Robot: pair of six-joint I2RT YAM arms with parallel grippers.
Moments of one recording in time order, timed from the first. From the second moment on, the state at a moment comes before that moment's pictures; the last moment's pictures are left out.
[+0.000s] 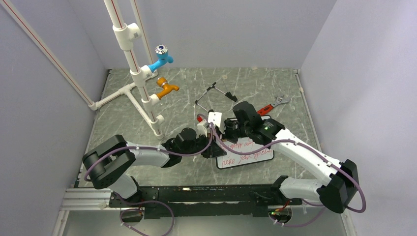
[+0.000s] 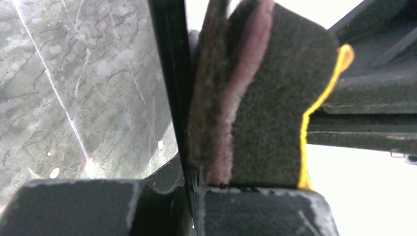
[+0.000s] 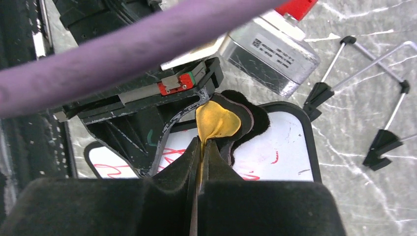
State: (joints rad) left arm -0.96 1.53 0.56 0.68 0.32 -0.88; right arm 0.74 1.18 0.98 -0.54 -0.39 -0.56
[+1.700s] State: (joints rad) left arm -0.94 1.49 0.53 0.67 0.35 -0.89; right arm 0.59 1.17 0.91 -0.47 -0.56 -0.48
